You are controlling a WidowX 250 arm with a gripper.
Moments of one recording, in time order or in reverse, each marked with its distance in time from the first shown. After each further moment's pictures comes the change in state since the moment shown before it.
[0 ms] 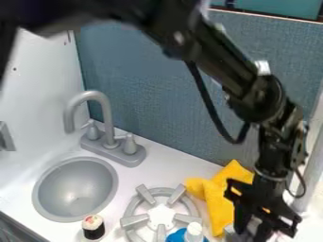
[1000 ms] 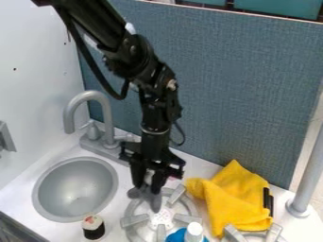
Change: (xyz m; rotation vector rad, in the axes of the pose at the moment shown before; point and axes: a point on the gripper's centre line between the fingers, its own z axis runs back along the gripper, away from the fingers) arm -0.051 0.157 0.004 0.067 0.005 0.379
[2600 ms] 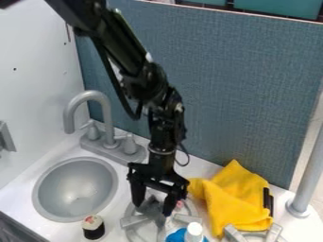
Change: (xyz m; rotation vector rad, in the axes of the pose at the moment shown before) arm 0.007 -0.017 -0.032 -0.026 0.090 -0.018
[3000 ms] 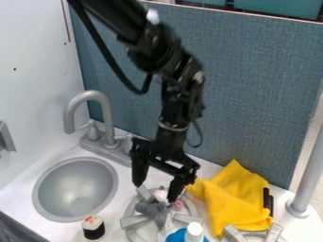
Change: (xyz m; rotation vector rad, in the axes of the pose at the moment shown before) arm -0.036 -0.015 0.062 0.108 -0.013 -0.084
